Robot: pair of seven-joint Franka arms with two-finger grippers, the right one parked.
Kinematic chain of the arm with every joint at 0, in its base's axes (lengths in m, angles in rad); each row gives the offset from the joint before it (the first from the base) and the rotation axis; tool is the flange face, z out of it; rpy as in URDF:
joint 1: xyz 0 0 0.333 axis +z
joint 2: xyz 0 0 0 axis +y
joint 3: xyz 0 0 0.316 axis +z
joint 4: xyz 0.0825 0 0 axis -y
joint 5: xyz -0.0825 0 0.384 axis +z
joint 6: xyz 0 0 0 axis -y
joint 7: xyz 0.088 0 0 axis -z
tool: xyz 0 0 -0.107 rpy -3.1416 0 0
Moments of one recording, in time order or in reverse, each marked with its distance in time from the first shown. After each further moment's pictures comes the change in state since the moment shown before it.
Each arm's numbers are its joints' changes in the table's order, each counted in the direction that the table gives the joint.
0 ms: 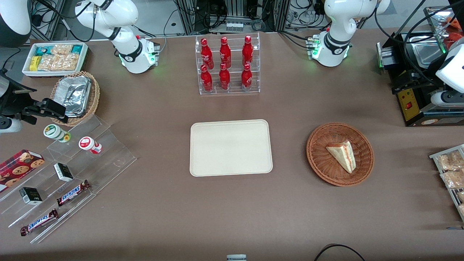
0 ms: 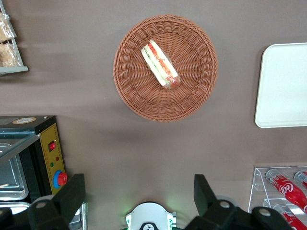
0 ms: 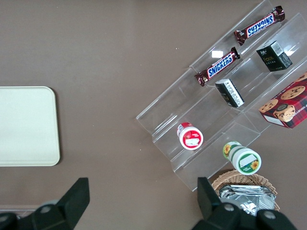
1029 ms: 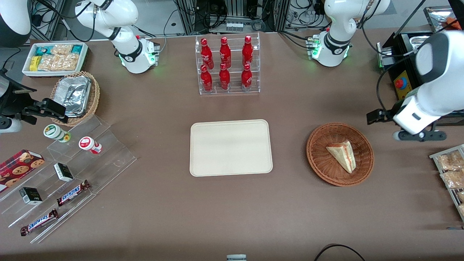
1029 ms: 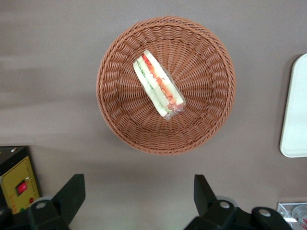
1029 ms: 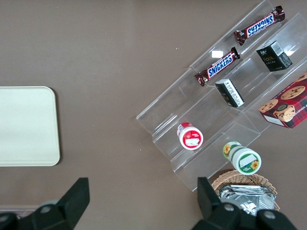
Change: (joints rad) arm -0.001 0.095 -0.014 -0.290 0.001 0.378 0.000
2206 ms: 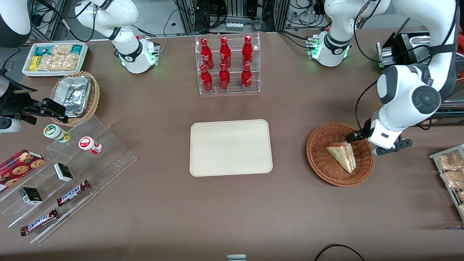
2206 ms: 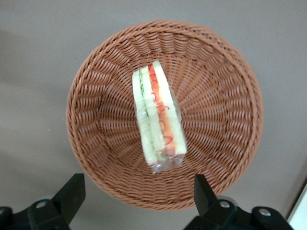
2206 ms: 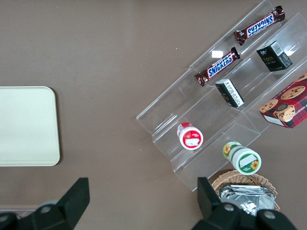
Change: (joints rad) arm -0.037 0.061 -0.006 -0.260 0.000 0.423 -0.438
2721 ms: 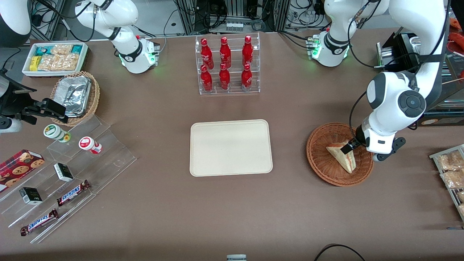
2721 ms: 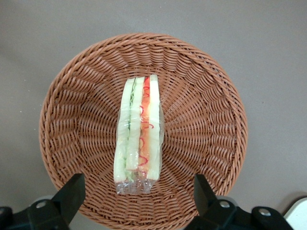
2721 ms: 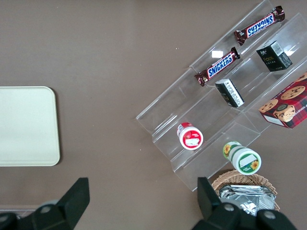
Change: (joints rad) arm -0.028 0.054 -0.001 -0.002 0.000 0.103 -0.266
